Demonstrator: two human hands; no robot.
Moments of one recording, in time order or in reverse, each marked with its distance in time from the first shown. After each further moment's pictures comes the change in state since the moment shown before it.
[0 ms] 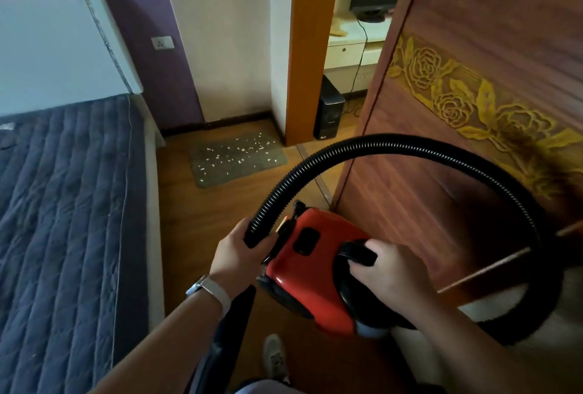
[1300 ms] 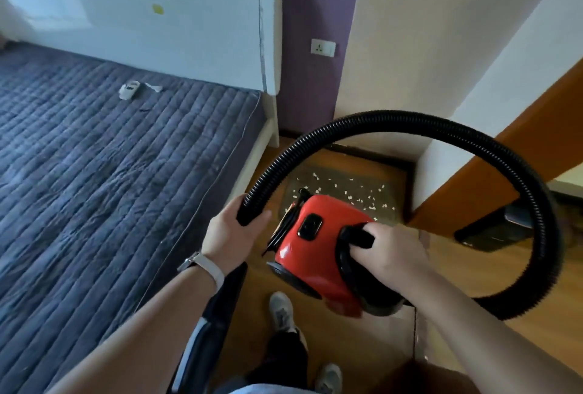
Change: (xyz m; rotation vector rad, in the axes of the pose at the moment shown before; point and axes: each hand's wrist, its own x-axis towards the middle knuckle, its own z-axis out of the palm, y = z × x) left_hand 0.528 0.002 -0.169 -0.024 0.585 -0.358; right_hand 0.686 -0.261 0.123 -0.154 -0.470 -0.496
